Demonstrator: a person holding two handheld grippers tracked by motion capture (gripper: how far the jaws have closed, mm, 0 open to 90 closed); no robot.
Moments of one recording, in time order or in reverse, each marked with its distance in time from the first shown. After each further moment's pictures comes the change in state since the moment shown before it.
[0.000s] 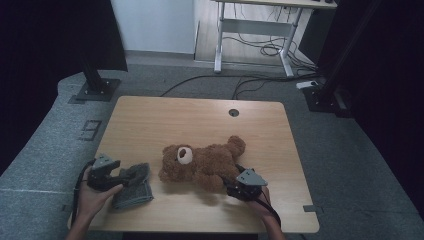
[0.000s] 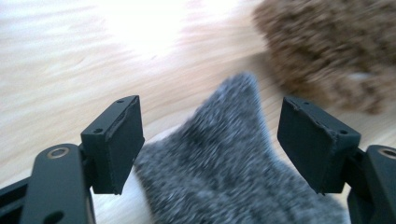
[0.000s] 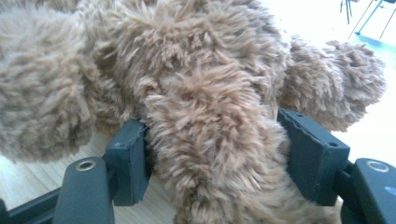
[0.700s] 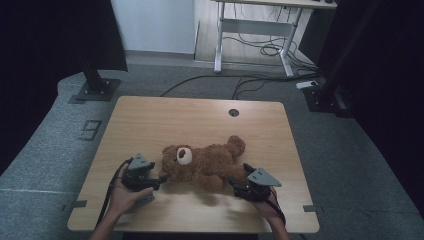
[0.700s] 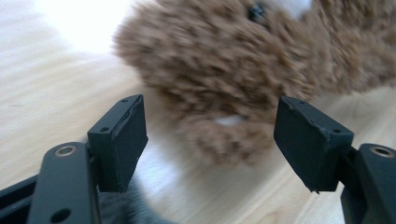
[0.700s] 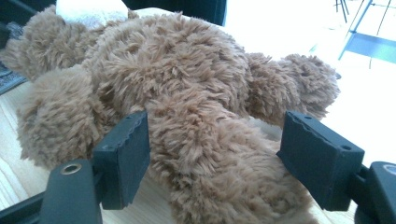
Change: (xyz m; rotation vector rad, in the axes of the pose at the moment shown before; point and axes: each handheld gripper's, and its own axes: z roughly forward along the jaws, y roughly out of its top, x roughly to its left) left arm -0.071 0.022 0.051 0.055 -0.169 0.124; right arm -0.012 0.009 -0.028 -0.052 0.007 0.099
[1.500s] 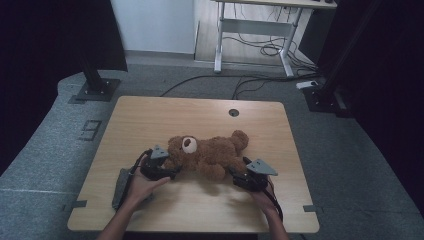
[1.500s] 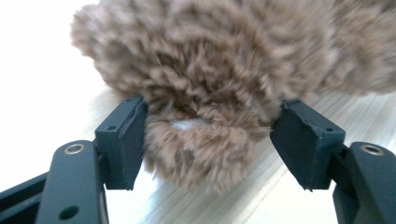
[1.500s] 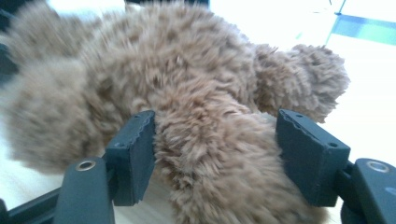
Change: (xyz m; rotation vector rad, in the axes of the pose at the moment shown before) left arm -0.001 0.028 0.038 -0.004 0.047 0.008; right arm -0.017 0.003 0.027 0.030 -0.054 0.071
